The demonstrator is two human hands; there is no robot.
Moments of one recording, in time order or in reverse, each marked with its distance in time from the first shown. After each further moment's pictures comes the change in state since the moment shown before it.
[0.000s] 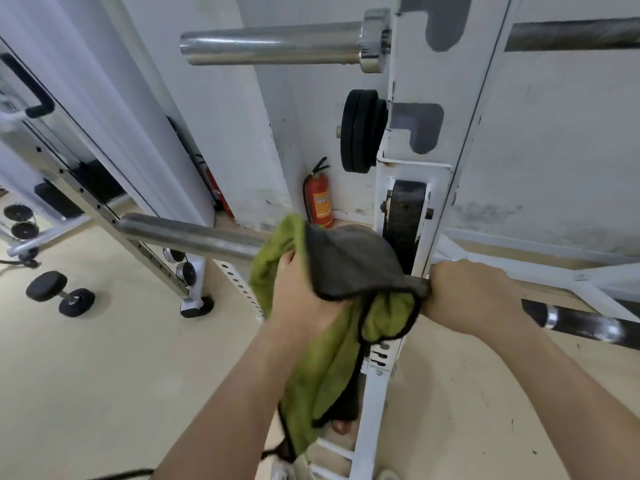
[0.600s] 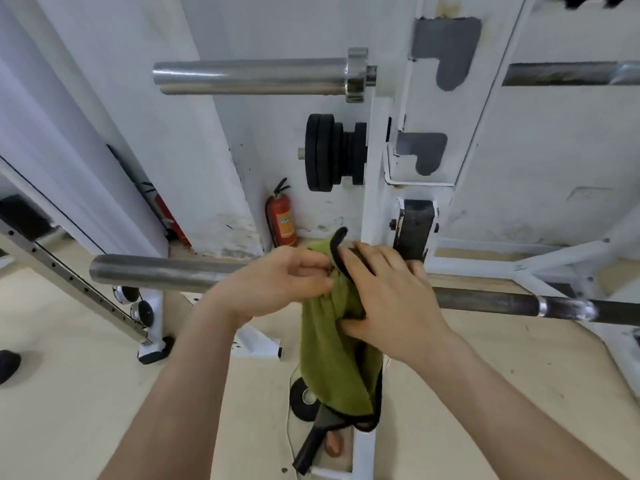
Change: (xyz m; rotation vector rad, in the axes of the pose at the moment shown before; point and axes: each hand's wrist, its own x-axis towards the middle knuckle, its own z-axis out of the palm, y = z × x) left_hand 0.027 -0.032 -0.096 -0.670 -0.578 -0.061; right_hand -0.009 -0.115 -0.025 0.045 0.222 -0.050
